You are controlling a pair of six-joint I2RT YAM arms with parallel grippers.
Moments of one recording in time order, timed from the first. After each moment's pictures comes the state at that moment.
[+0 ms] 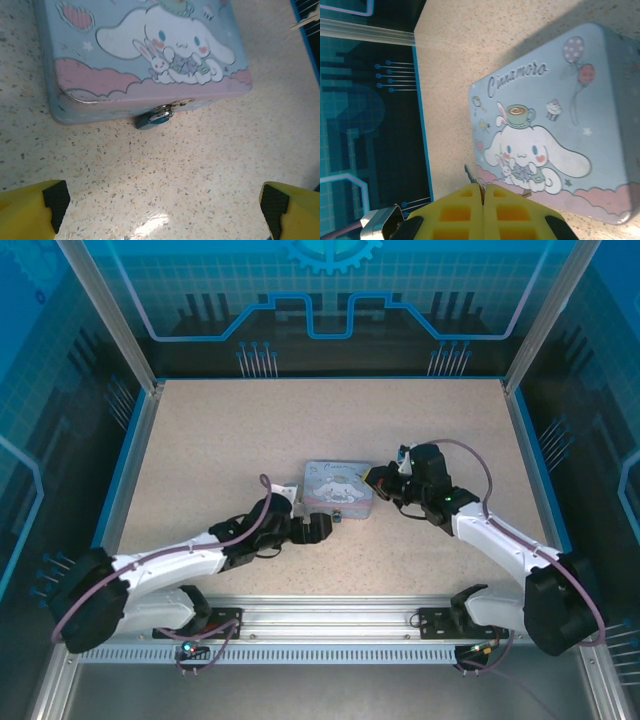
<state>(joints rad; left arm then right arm) -0.82 1.21 0.53 0.01 0.00 -0.79 0.42 1.22 0.68 -0.05 -0.39 1.12</state>
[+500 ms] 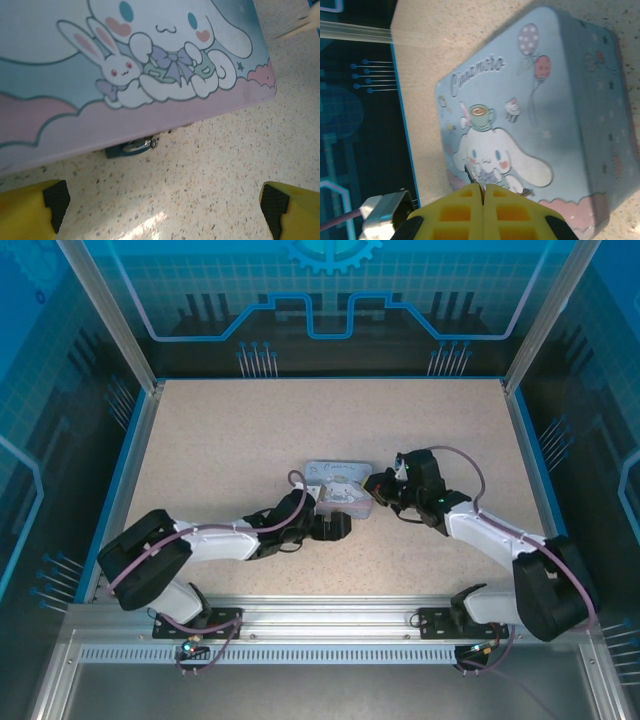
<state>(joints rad) -0.83 1.53 0.60 0.25 0.05 -0.77 0.42 1.32 0.65 0.02 -0.39 1.12</state>
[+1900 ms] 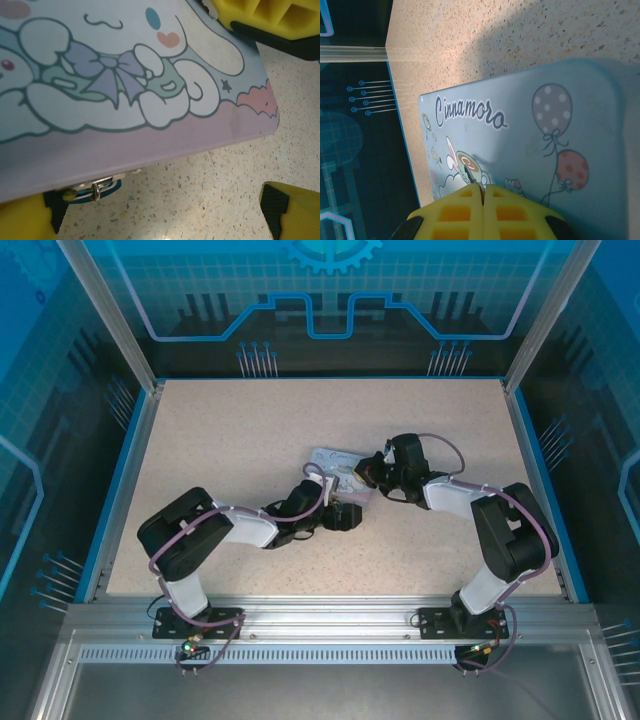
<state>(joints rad) -0.78 1.77 0.70 0.48 0.12 -0.66 0.38 1.64 0.81 0.19 -0.43 1.14</state>
